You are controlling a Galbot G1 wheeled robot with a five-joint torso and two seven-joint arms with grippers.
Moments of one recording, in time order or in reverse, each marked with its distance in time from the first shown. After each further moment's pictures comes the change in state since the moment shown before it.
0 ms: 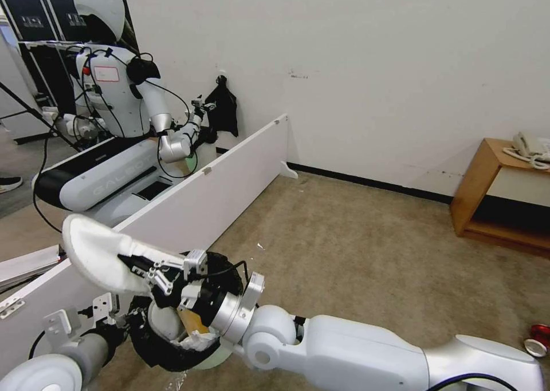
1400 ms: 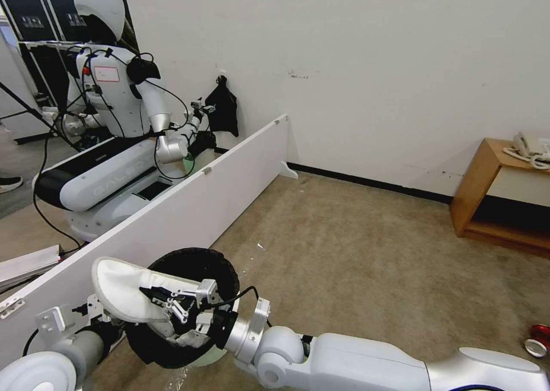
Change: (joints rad) left arm 0.001 0.014 -0.021 -0.007 -0.026 0.000 -0.013; right arm -0.051 -0.058 -0.050 -0.076 -0.042 0.043 -0.032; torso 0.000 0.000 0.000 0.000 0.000
